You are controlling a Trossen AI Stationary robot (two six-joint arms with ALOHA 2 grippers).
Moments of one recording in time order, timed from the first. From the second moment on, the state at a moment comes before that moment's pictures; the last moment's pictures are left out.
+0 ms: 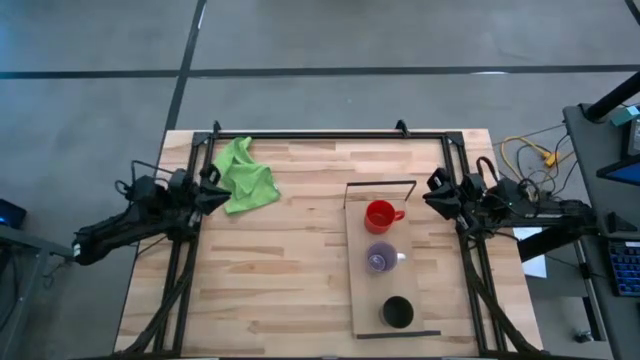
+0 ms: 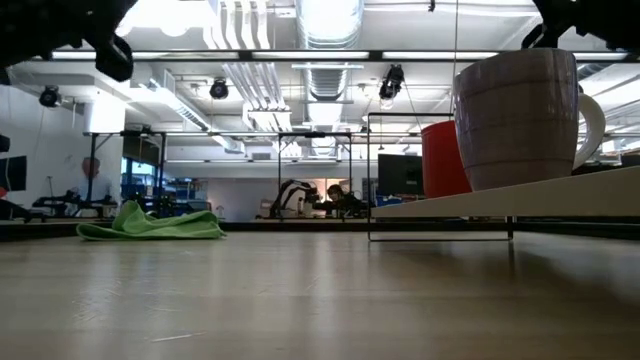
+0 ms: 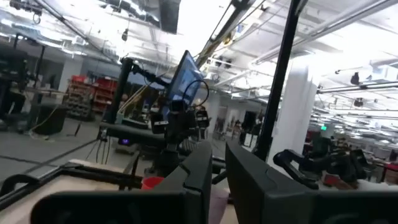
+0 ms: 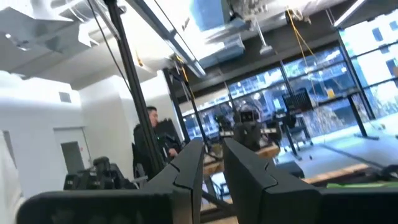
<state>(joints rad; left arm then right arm) 0.34 0.04 0.19 0.19 0.39 -0.39 -0.03 0.19 0.13 0.49 -0.14 0.39</state>
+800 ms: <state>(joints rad) 0.34 0.04 0.01 0.38 0.39 -0.44 -0.03 0.19 0.01 0.60 -0.13 0.44</state>
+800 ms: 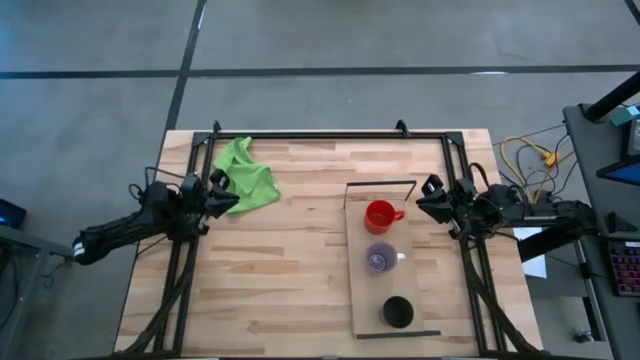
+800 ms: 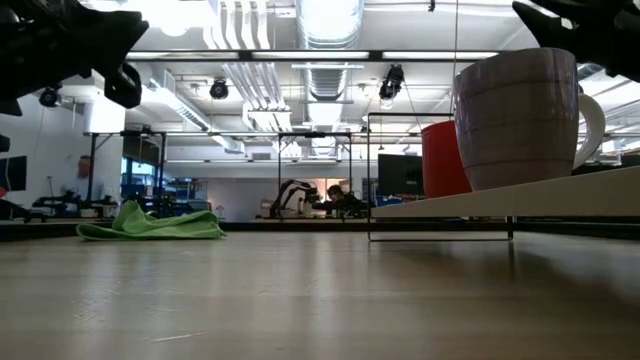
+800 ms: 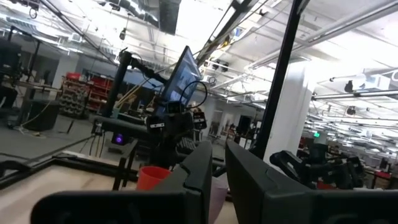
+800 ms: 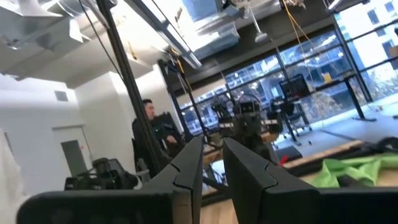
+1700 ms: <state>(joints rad) 0.34 0.10 0.01 0.07 0.39 -0.43 -0.03 0.19 0.01 0.38 -0.06 0.51</state>
